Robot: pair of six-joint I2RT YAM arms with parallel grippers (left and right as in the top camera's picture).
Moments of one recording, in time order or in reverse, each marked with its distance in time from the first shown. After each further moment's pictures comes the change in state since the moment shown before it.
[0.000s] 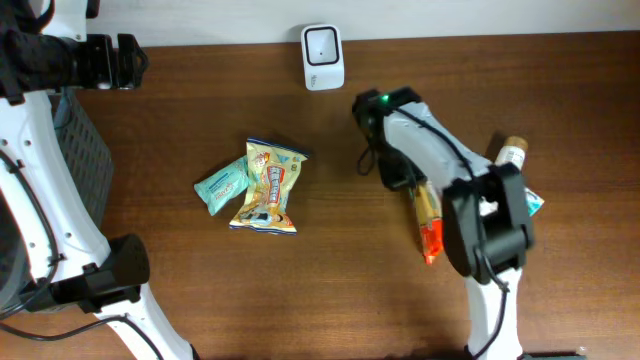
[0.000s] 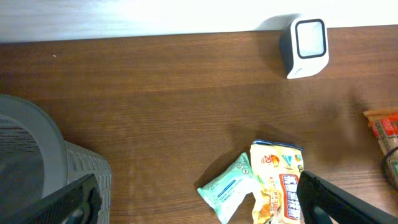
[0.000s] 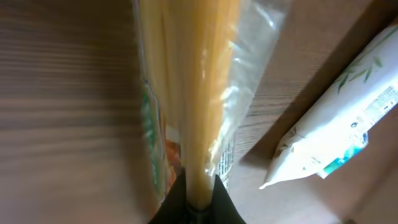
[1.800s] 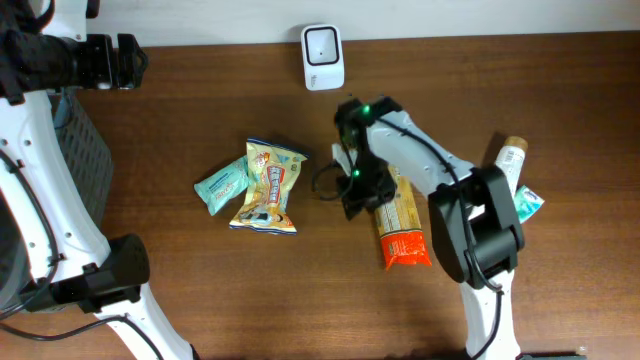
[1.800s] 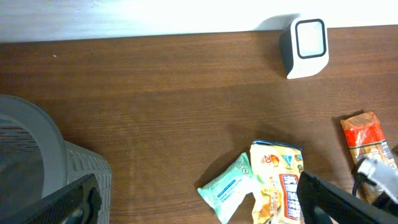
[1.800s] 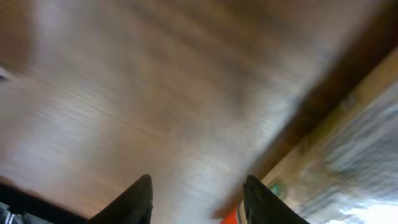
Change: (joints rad) left arm 0.000 0.000 0.000 0.000 0.000 0.000; right arm 0.071 -0.003 -0.050 0.061 -0.679 -0.301
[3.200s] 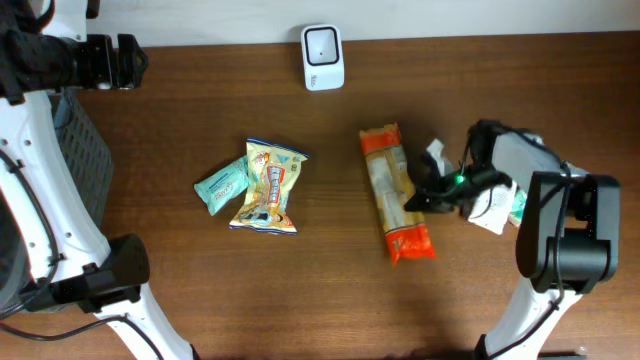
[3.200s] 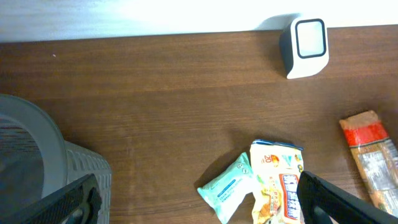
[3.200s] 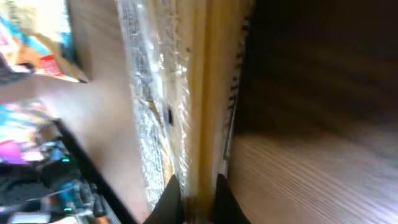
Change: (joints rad) left arm 0.000 0.000 0.000 0.000 0.000 0.000; right arm -0.536 -0.171 -0.404 0.271 -0.474 -0.309
